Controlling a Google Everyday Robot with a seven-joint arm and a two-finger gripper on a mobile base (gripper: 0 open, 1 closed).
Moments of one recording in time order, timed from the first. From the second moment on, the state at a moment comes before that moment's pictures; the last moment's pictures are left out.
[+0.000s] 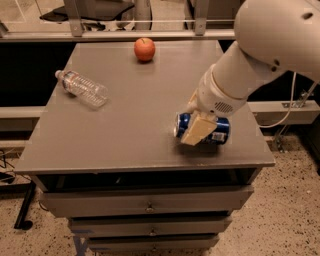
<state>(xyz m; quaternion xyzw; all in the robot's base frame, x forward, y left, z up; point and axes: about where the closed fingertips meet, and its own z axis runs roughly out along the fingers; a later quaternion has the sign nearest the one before) 0.492 -0.080 0.869 -0.65 0.73 0.05 0.21</state>
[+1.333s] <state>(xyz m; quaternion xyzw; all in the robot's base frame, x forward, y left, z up) 0.519 -0.091 0.940 -0.52 0.71 0.28 0.38</state>
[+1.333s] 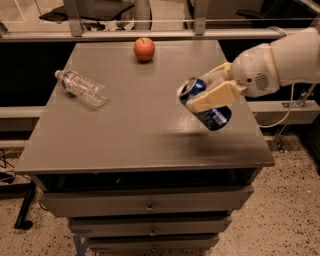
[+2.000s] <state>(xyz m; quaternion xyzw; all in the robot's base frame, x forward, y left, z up) 0.506 -0.123 0.942 -0.43 0.63 0.41 0.50</state>
